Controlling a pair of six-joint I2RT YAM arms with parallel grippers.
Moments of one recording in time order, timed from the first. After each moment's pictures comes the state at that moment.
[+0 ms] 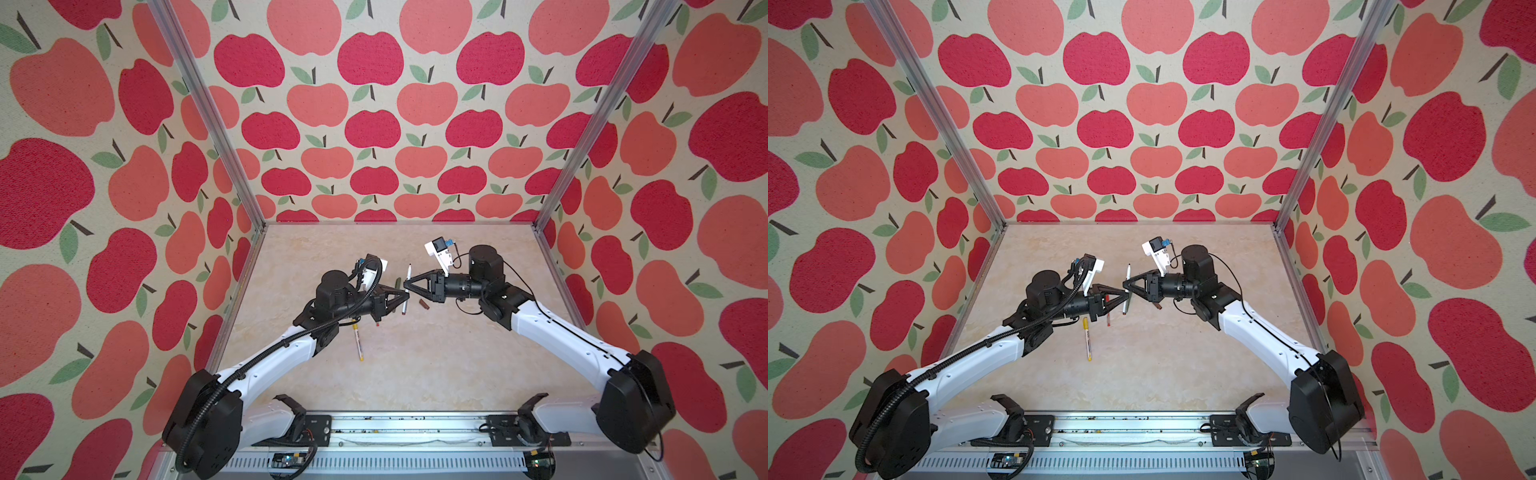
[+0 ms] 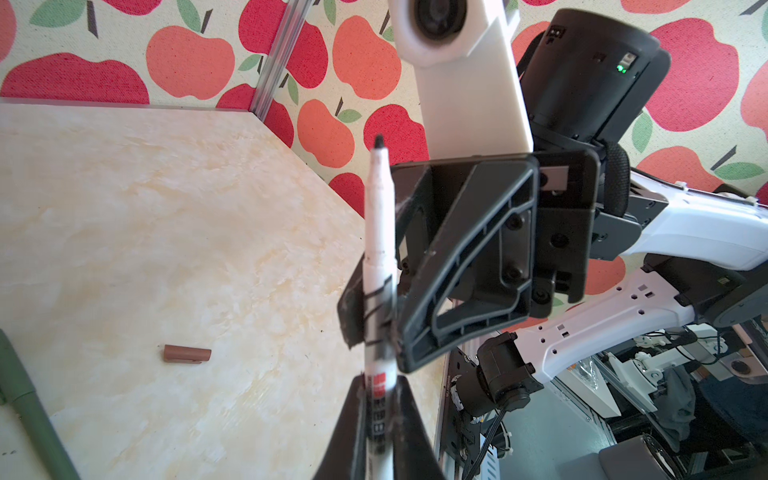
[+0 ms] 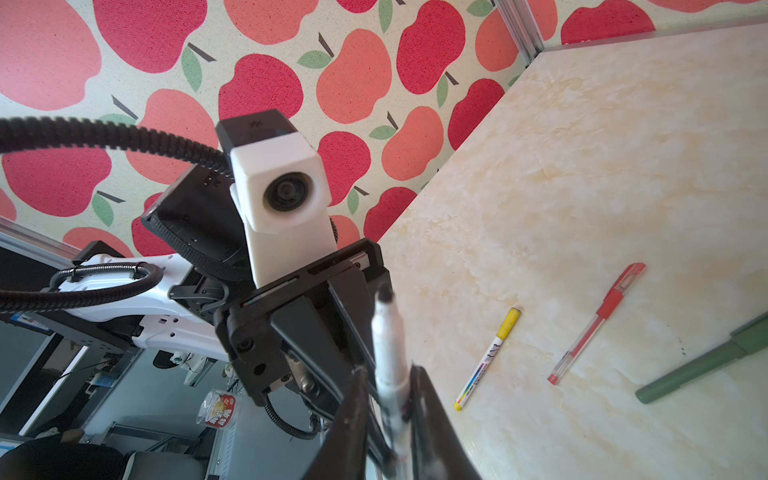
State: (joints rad) left arm -0.57 1.21 0.70 0.35 0.72 -0.51; right arm 0.65 1.34 0.97 0.08 -0.81 0.54
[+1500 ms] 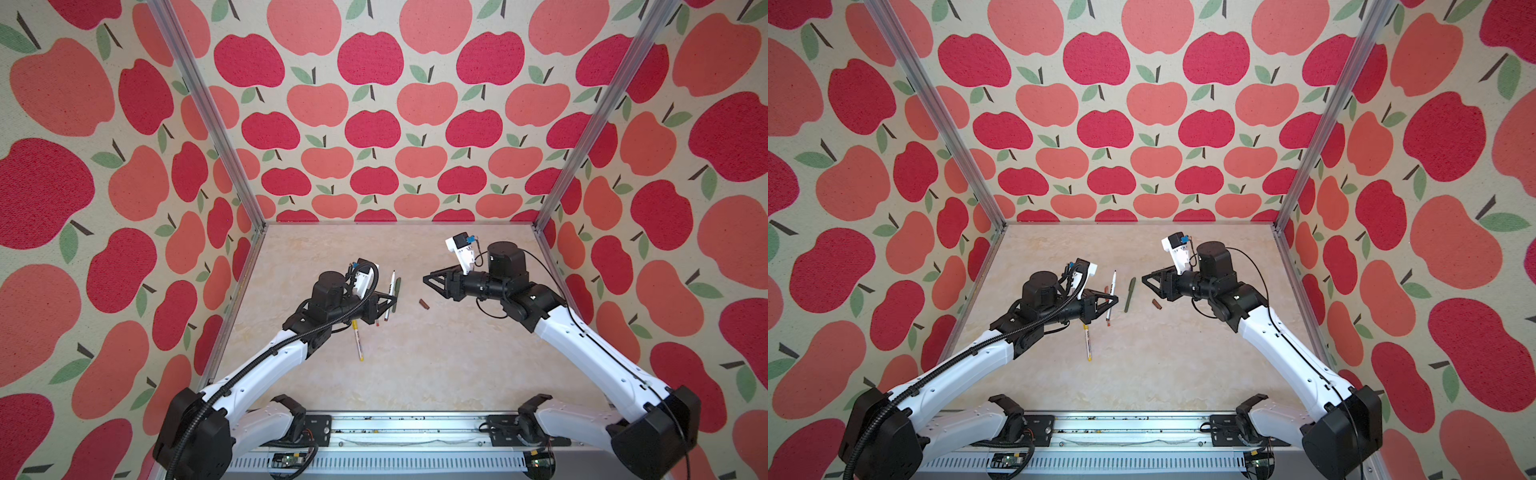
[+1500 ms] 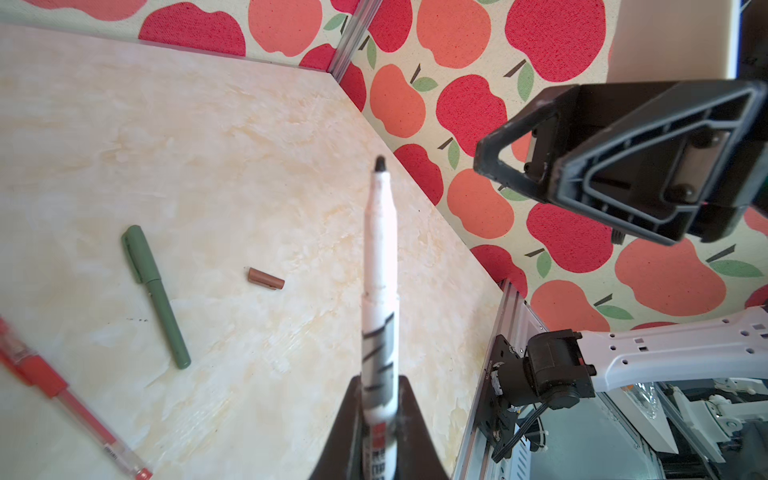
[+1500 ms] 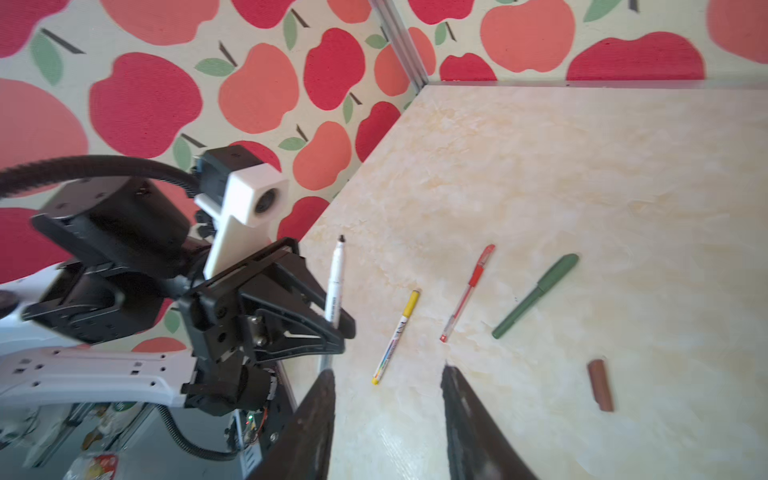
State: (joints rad) left arm -0.54 1.09 0.72 0.00 0.57 -0.43; right arm 0.59 1.20 1.08 -0.39 -0.49 0.30
